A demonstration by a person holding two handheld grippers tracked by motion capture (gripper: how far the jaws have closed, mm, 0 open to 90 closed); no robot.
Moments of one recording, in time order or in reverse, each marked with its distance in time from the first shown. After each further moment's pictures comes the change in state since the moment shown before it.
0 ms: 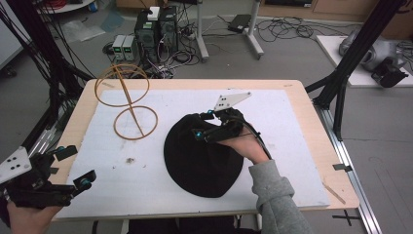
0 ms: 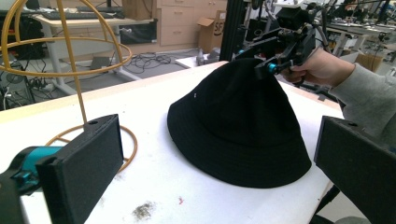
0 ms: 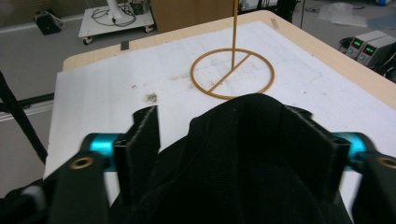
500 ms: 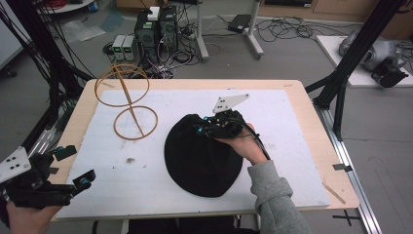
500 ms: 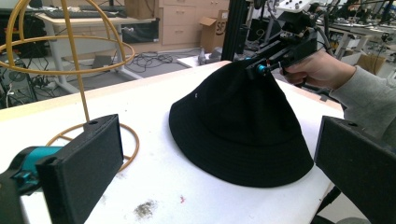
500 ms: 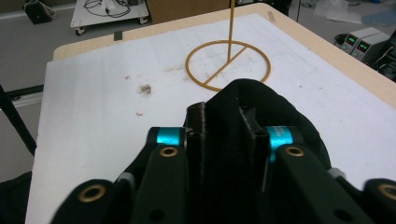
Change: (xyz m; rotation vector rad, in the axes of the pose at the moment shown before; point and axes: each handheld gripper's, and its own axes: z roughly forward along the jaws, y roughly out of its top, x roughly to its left) left arm 0.001 0.000 -0.001 0.001 0.008 -0.009; right arm 0.001 -0.003 0.003 0.026 -0.020 -0.019
